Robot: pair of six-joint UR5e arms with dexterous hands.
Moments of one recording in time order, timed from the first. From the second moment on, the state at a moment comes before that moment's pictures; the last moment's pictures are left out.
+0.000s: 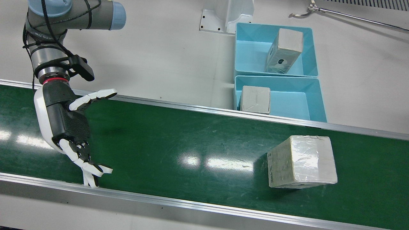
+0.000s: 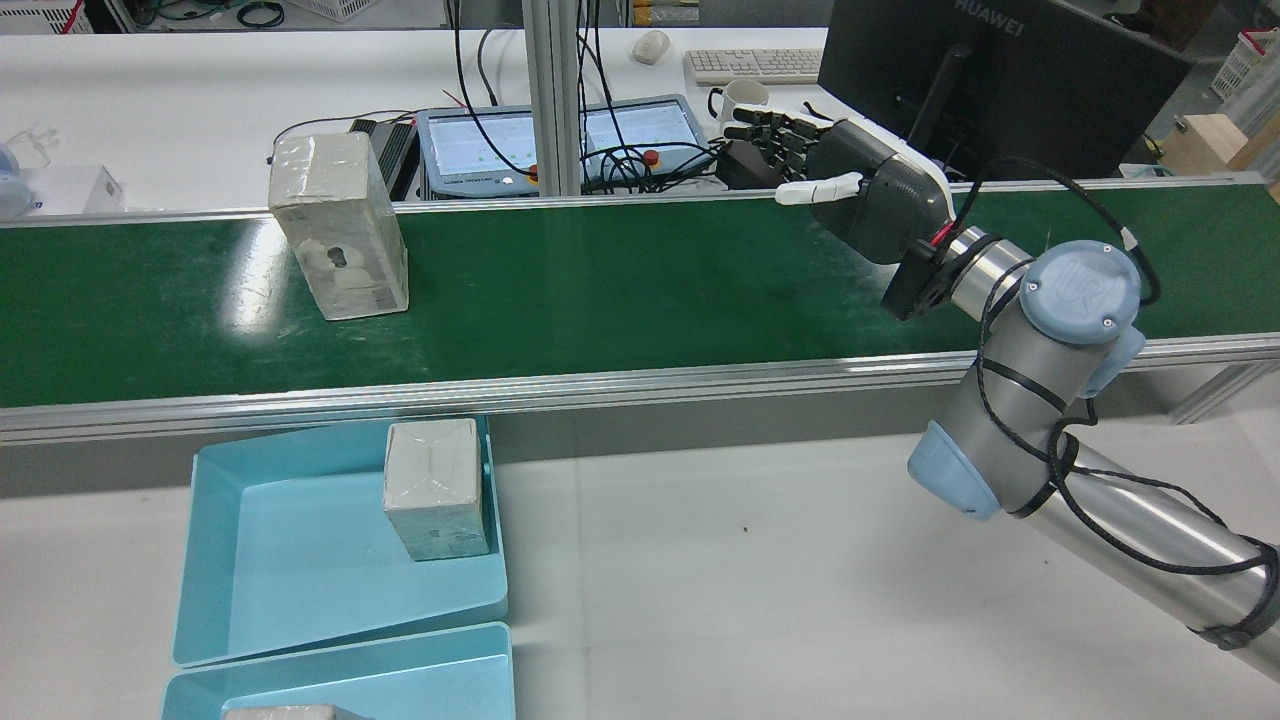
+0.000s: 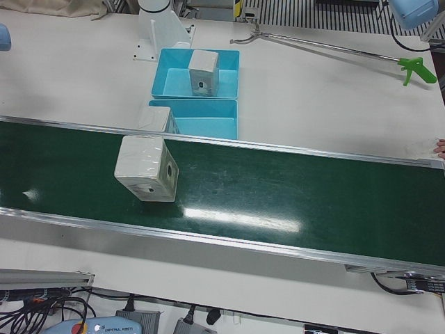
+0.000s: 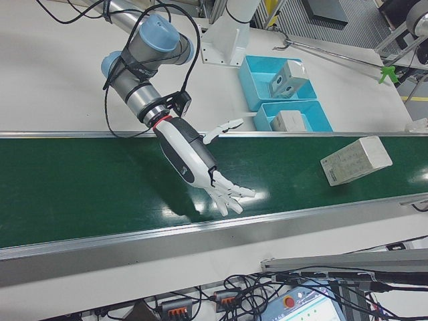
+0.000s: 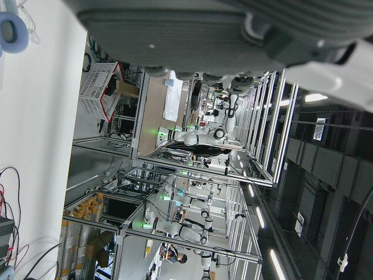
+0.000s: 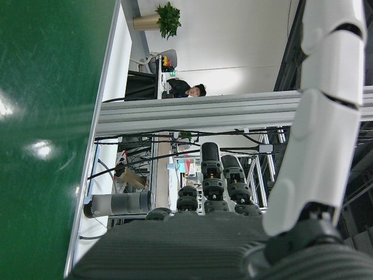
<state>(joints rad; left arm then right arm) -1.80 -1.80 -1.75 0.42 1.92 -0.16 0.95 -1.08 1.69 -3.36 -1.39 -0.08</state>
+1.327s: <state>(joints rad) -1.80 -1.80 -1.75 0.42 1.92 -0.16 0.92 -1.05 1.64 -3.36 -1.39 -0.08</state>
